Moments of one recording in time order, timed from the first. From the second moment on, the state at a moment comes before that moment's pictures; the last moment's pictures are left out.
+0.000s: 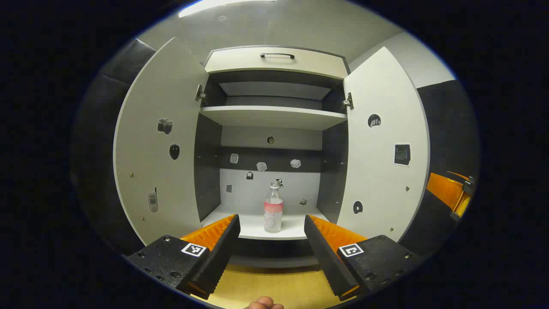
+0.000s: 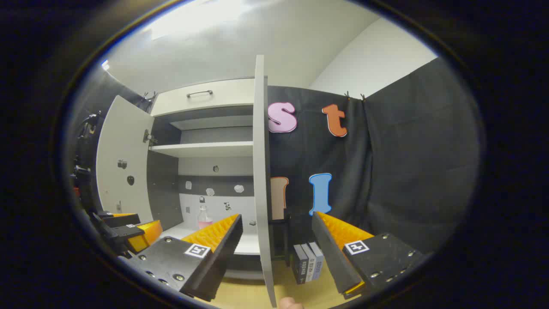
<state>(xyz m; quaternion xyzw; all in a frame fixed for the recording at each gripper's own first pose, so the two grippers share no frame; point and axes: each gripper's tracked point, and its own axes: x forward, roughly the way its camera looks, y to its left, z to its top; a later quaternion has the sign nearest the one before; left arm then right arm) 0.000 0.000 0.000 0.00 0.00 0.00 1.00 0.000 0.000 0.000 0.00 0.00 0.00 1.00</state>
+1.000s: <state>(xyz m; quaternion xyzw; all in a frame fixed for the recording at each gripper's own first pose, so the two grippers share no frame) 0.035 0.002 -0.014 0.02 0.00 0.01 1.00 -0.019 -0.011 -0.003 -0.03 0.00 -0.01 1.00</state>
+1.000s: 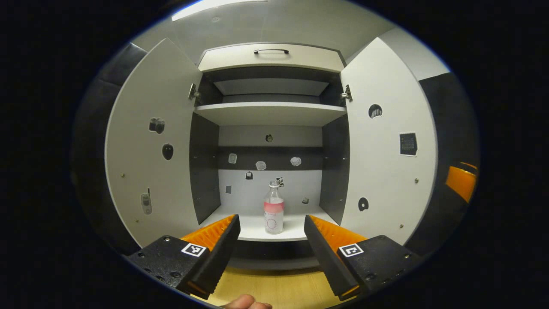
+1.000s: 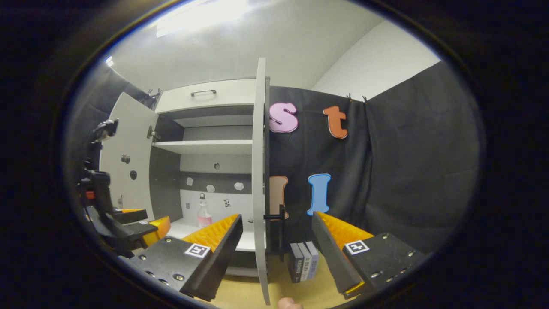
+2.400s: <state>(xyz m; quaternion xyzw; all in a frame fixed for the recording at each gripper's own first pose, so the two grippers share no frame) 0.254 0.019 -0.089 0.00 0.07 -0.01 1.00 -0.015 -0.062 -0.020 -0.05 0.01 -0.13 0.99</state>
